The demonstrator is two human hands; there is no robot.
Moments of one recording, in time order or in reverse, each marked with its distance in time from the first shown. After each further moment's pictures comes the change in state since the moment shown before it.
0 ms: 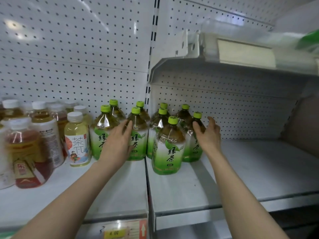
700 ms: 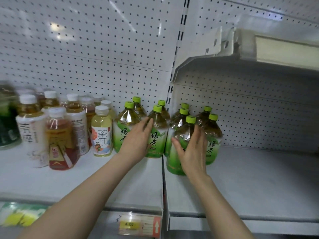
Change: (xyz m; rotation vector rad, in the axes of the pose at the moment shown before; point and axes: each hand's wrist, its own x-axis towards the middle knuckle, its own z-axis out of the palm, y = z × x) left_hand -0.003 0.001 -0.009 -0.027 -0.036 -0.020; right_hand -0.085 -0.034 0.073 -0.099 0.015 -0.445
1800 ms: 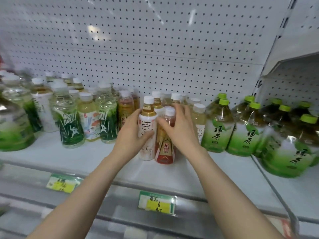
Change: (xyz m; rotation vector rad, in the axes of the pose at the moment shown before) left_hand -0.119 -0.275 -0.105 -0.464 0.234 -0.243; right_hand -0.026 -0.316 0.116 0.244 -0.263 -0.144
